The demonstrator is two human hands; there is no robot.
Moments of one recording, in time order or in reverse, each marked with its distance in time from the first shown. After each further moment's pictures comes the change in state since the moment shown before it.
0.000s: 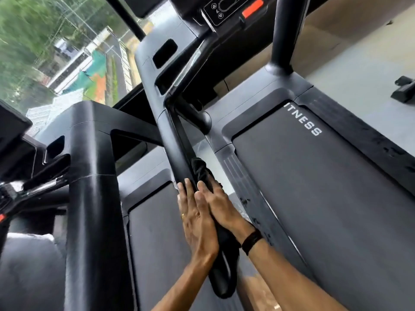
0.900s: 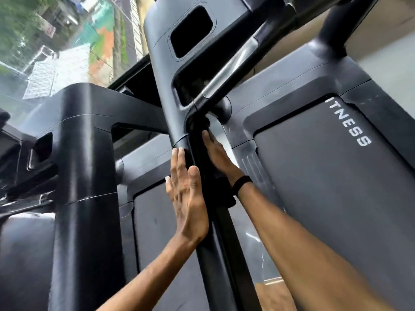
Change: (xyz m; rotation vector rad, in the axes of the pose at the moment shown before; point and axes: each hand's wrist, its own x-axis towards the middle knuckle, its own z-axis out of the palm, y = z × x) left_hand 0.238 -0.003 0.002 0.078 0.005 0.084; right_hand 0.316 -0.044 0.027 0.071 -0.091 0.038
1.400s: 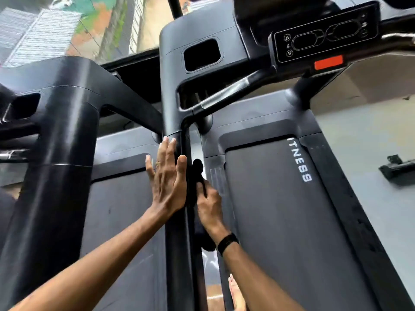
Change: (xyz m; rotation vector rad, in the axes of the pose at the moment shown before) left_hand 0.005 0.009 -0.014 0.209 0.083 0.088; right_hand -0.163 0.025 -0.013 -0.187 0.158 -0.106
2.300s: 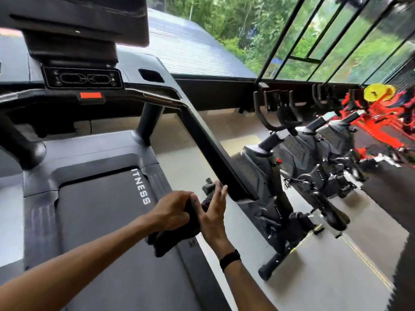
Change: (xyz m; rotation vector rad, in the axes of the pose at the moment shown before) left_hand -0.237 0.445 0.146 -0.406 -0.826 0.545; right_hand -0.266 -0.105 -0.505 -0.500 0.514 -0.056
